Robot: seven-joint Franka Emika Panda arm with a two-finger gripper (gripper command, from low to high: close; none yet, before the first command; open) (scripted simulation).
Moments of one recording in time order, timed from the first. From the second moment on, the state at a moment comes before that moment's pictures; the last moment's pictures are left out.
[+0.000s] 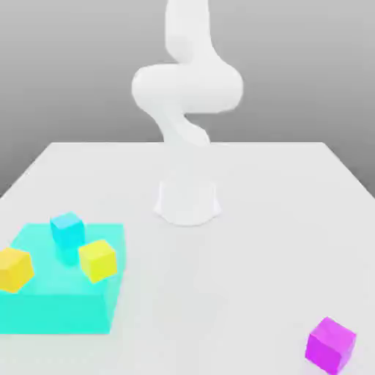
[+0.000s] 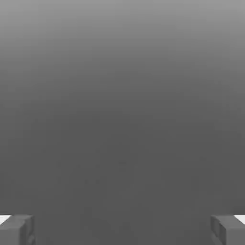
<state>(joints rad) -0.04 -0.72 0.06 -2.30 -0.02 2.32 0.90</state>
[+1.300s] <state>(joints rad) 0.06 0.50 0.35 -2.30 -0.44 2.74 2.37</state>
